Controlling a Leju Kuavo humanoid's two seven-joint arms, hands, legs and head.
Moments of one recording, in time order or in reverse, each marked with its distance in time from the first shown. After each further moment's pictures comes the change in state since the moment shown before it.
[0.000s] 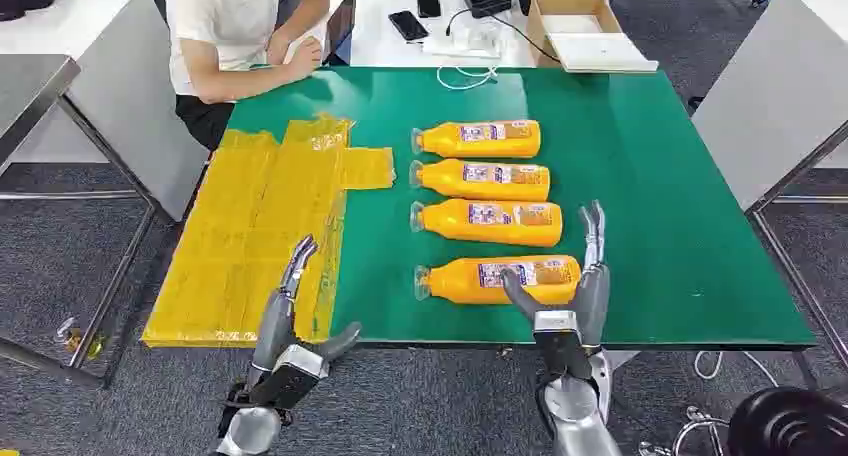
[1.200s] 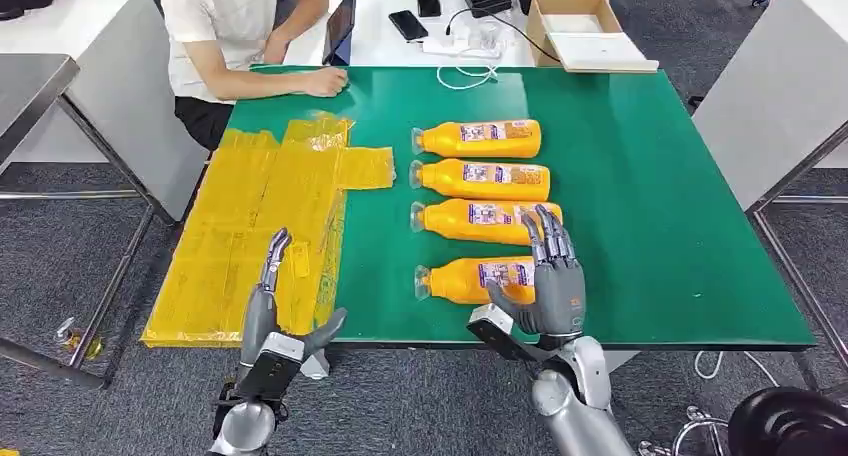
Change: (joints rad) left arm 0.015 -0.019 0.040 -0.040 0.052 0.030 0.022; right arm -0.112 -0.112 0.113 0.253 0.457 -0.206 0.227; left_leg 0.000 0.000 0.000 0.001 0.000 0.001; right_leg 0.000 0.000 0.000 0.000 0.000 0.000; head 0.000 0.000
